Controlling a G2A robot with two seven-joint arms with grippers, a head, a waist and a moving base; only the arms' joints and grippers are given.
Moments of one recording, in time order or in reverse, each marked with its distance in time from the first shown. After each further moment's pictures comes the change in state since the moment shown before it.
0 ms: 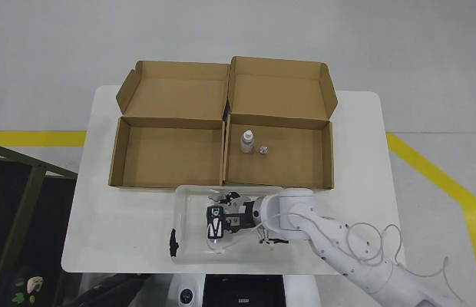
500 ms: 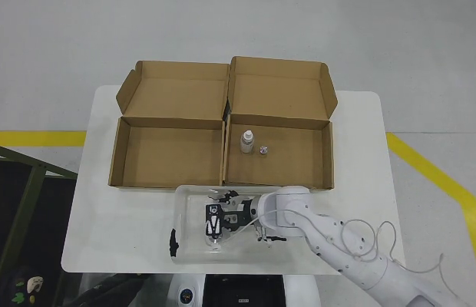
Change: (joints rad) left arm 0.000 0.000 0.000 0.000 0.000 0.000 0.000; right arm 0.021 -0.021 -0.017 0.048 -0.003 -0.002 0.000
